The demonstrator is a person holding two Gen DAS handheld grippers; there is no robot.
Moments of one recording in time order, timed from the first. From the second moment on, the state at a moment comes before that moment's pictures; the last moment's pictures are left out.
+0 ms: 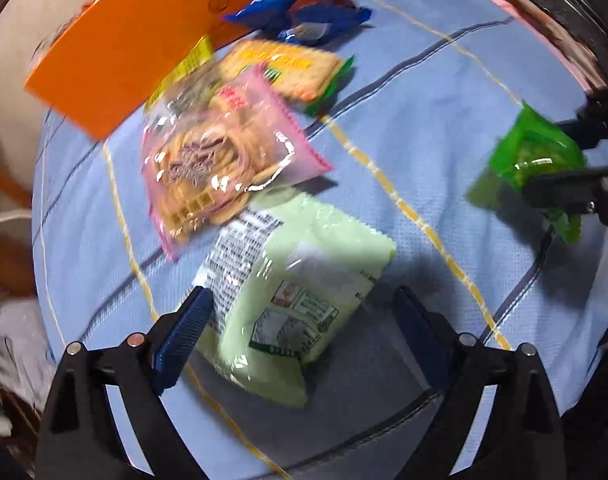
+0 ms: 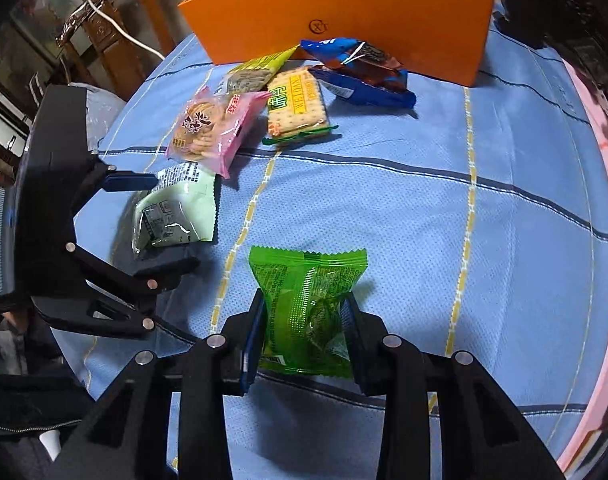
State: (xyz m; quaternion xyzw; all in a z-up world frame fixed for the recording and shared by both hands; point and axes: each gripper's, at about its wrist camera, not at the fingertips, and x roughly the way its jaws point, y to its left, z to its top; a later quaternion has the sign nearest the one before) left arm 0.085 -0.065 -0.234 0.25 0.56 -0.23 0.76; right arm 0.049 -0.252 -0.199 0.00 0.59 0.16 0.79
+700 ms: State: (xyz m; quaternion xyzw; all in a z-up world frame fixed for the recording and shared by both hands) left arm 0.094 0.036 -0.159 -0.05 0.58 -0.23 0.78; right arm 0.072 -0.245 -0.161 0.03 0.56 0.20 0.81
